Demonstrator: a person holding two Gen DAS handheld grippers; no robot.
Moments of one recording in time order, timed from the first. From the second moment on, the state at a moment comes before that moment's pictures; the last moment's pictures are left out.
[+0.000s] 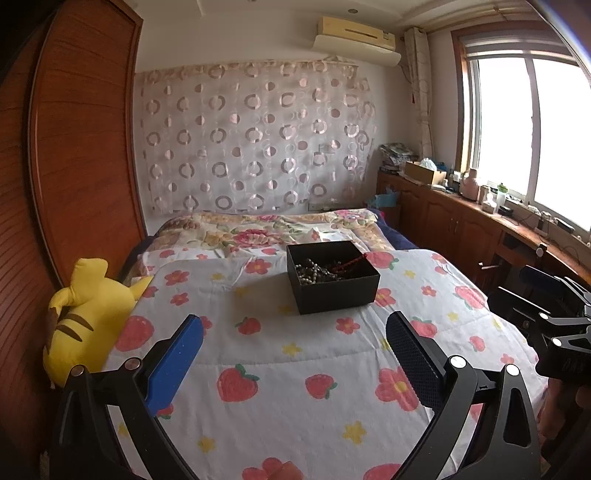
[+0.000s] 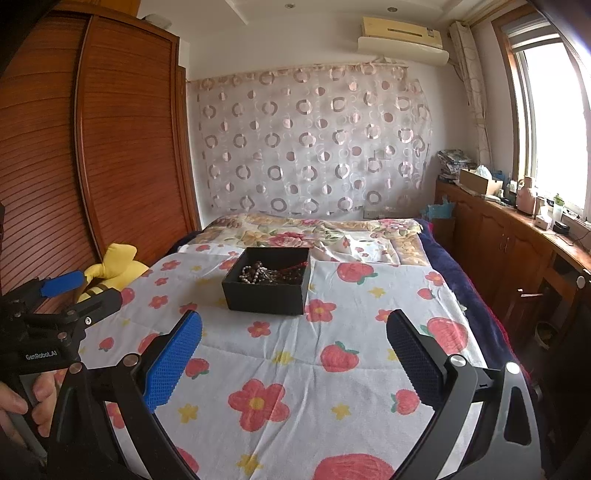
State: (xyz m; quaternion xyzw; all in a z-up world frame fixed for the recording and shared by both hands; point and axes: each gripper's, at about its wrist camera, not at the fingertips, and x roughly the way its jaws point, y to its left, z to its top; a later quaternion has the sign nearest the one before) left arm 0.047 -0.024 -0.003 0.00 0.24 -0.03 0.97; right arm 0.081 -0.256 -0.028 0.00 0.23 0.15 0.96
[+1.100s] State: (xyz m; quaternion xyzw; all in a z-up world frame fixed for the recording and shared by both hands) left arm 0.046 -0.026 -0.006 0.00 0.24 -0.03 0.97; right arm 0.080 -0.256 -0.028 0.00 0.23 0.15 0.96
